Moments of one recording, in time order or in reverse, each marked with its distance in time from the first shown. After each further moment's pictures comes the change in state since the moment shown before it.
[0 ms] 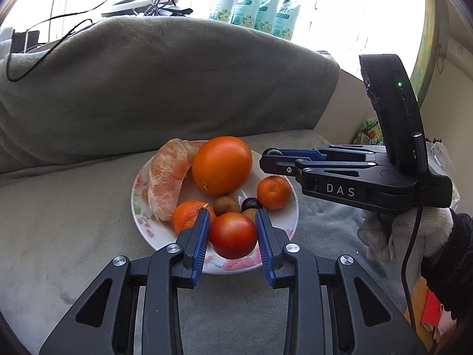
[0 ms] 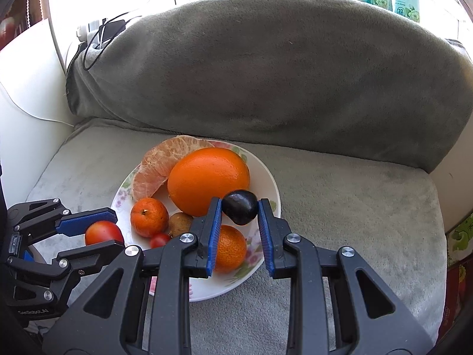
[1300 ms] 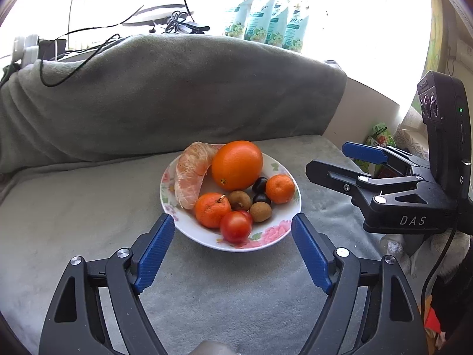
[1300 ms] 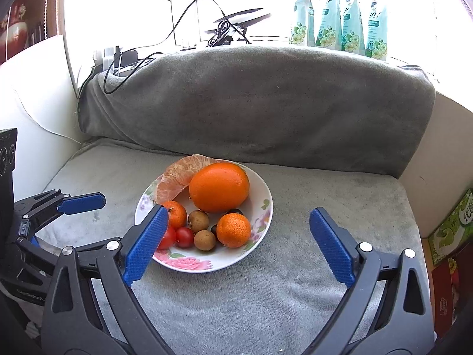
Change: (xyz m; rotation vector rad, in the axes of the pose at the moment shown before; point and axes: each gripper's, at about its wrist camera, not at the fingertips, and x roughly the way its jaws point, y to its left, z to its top) left arm -0.035 0.005 -0.005 -0.024 -0.021 0.087; right arm -0.073 0.021 -0.026 -0.004 -0.164 -0.085
